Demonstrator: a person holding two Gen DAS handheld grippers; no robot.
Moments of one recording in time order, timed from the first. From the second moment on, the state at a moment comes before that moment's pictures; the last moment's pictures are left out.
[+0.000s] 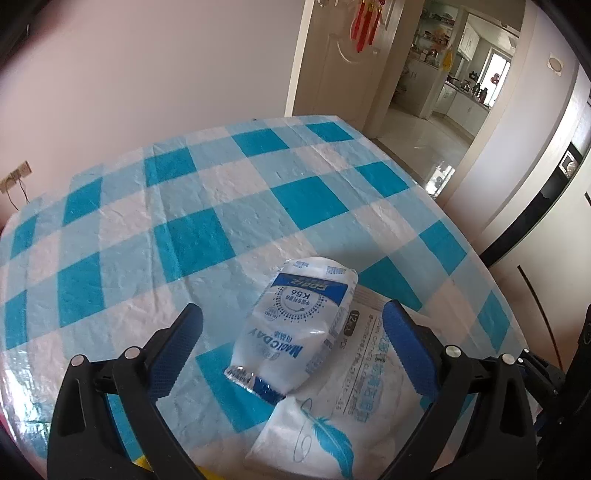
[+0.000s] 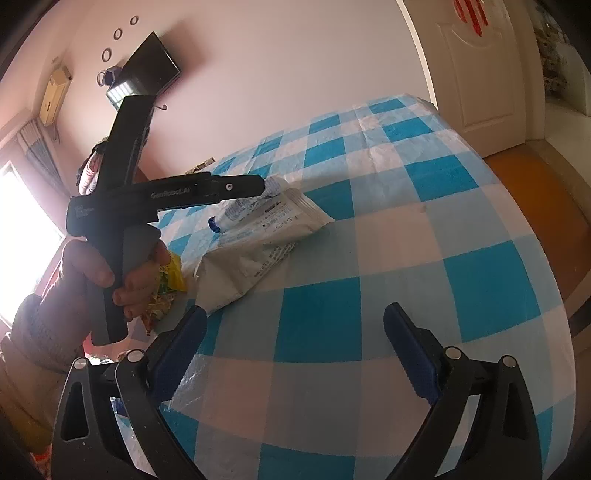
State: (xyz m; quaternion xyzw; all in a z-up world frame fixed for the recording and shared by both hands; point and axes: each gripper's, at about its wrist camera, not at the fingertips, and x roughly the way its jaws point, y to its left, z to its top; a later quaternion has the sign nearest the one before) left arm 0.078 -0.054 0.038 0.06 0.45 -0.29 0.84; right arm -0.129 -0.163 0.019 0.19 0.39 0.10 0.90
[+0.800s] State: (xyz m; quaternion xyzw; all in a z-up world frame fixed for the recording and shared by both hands) left arm 0.087 -0.035 0.031 -0.01 0.48 -0.24 0.85; right arm -0.093 -0.145 0.018 0.20 0.42 0.13 0.88
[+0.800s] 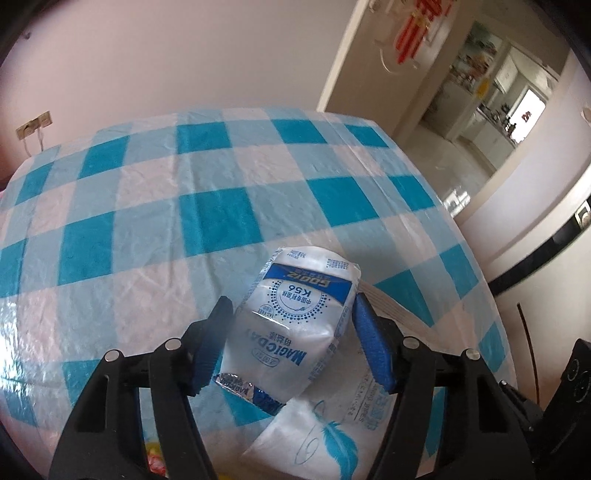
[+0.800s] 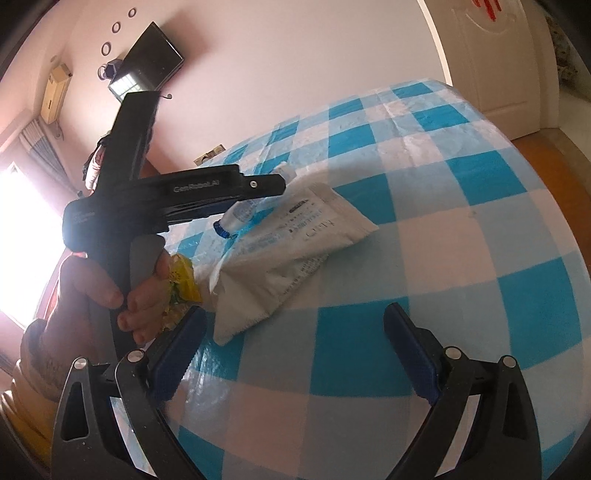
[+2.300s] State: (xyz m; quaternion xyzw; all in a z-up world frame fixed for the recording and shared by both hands) left arm -0.008 0.122 0.045 -0.09 0.42 -0.14 0.89; right arm 0.021 -0.034 0.007 -0.05 0.45 0.11 0.89
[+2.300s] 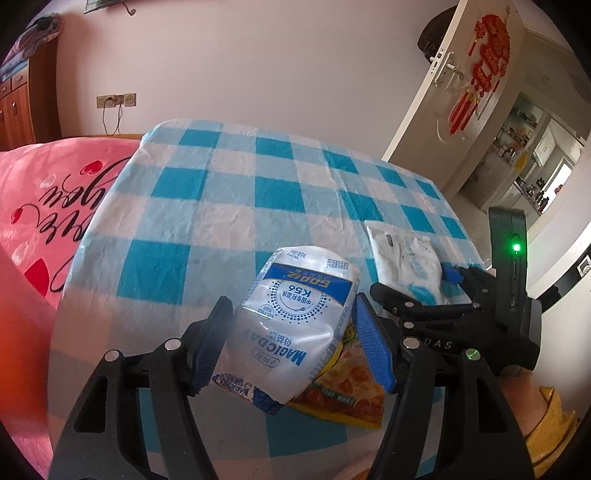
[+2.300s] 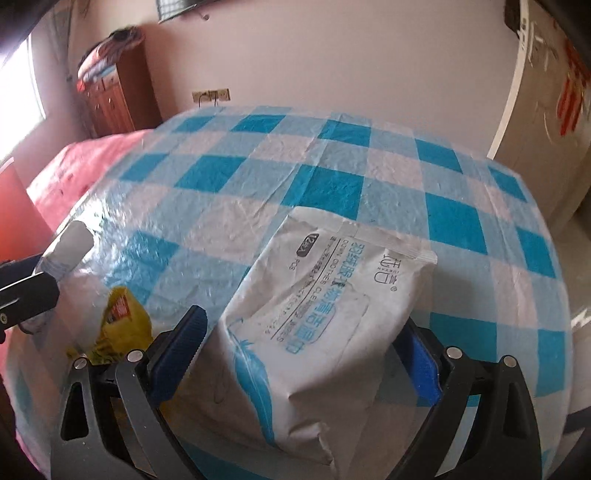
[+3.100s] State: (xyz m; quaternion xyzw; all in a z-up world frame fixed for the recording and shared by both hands) left arm -0.040 0.136 0.035 -0.12 0.42 -0.14 0.89; right arm -0.016 -0.052 0.012 -0.04 0.43 0.10 0.90
